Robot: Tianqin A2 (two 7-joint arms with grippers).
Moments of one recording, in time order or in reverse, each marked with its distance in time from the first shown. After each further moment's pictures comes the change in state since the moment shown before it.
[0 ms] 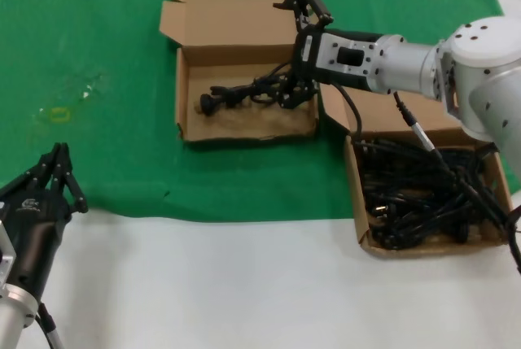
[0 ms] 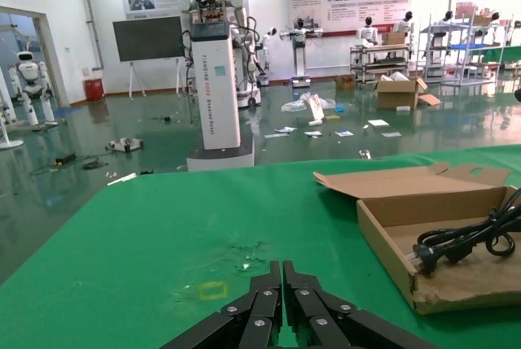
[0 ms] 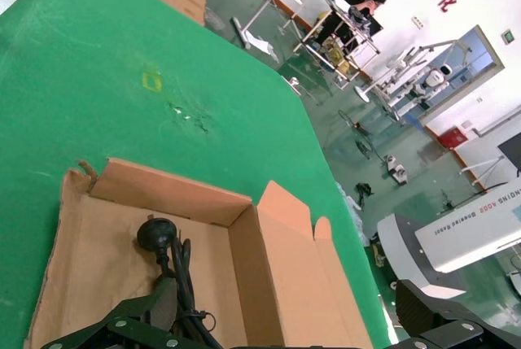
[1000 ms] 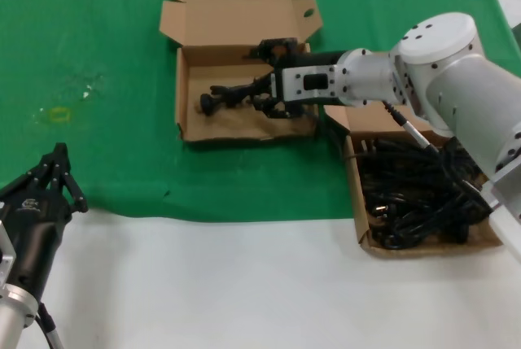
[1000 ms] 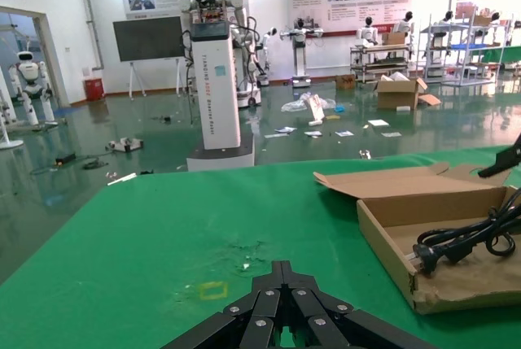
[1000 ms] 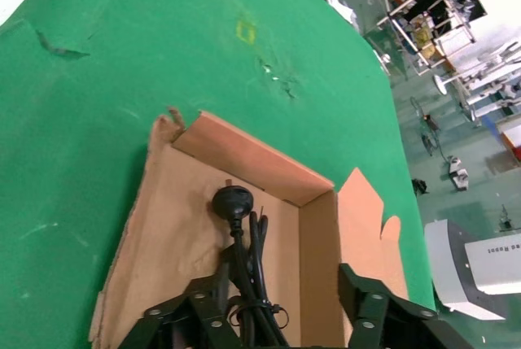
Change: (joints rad) left arm 0.000 0.000 0.000 0.000 0.000 0.000 0.000; right arm 0.132 -0.148 -0.253 -0.298 0.084 0.050 -0.180
